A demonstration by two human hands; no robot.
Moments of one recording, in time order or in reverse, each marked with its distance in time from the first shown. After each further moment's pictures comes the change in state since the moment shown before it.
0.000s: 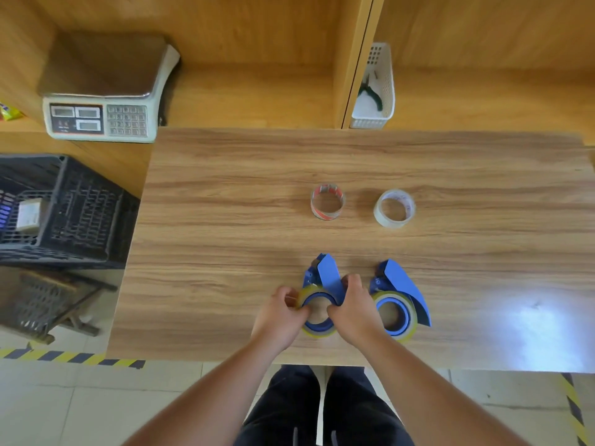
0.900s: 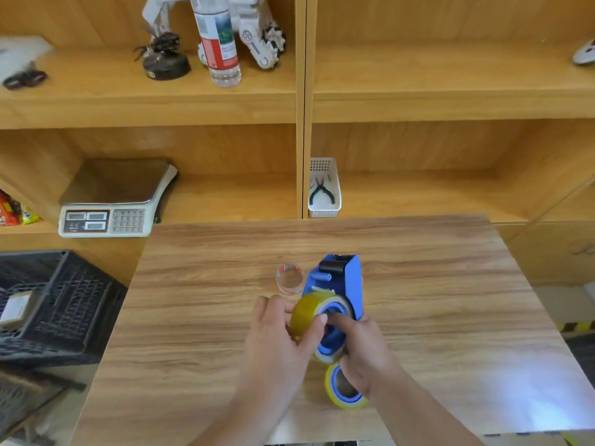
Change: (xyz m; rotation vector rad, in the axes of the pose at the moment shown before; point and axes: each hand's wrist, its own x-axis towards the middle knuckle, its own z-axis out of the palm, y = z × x) left_hand -0.138 0.155 -0.021 -0.069 0.435 0.595; right_hand -0.069 -0.031 -0.132 1.173 -0.136 -0.213
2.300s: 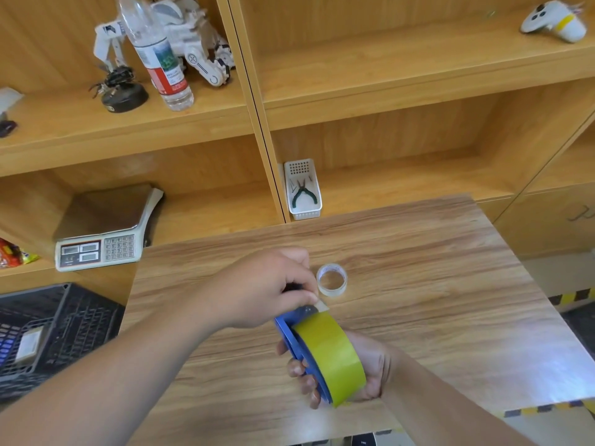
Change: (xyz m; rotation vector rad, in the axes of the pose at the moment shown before) left_hand 0.079 0.110 -0.031 0.436 -0.765 0.656; right_hand -0.027 -0.047 -0.031 -0.018 -0.768 0.645
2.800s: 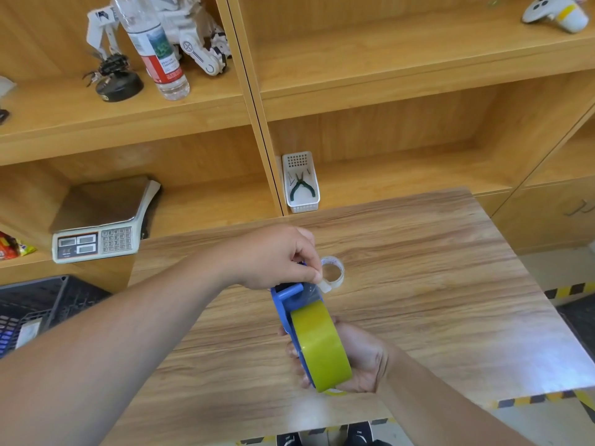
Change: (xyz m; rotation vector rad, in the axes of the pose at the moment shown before) left_hand 0.036 -0.004 -0.006 -0.049 -0.161 -0.133; right_hand 0.004 0.012 -0.008 0.077 0.143 -0.172
